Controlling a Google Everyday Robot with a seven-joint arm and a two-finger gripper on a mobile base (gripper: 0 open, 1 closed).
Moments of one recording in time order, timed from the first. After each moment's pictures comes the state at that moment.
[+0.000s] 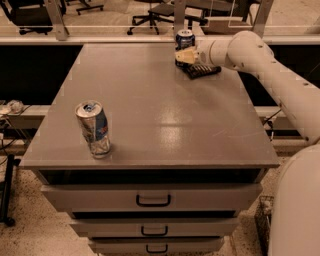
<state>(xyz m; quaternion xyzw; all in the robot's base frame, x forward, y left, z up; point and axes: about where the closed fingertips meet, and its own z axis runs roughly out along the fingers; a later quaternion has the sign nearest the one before) 0.866 -0.119 0.887 -0.28 0.76 0.11 0.58</state>
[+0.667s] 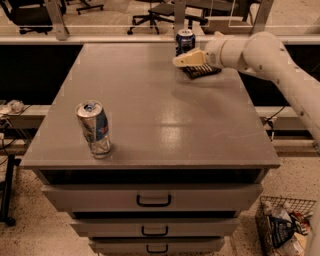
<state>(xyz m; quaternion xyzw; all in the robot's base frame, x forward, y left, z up) 0.831 -0.129 0.910 -0.31 0.72 0.12 0.61</state>
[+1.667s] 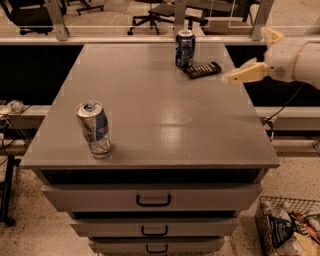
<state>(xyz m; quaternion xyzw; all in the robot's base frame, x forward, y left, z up) 0.686 -0.229 0.958 -0.40 0.67 0.10 0.62</state>
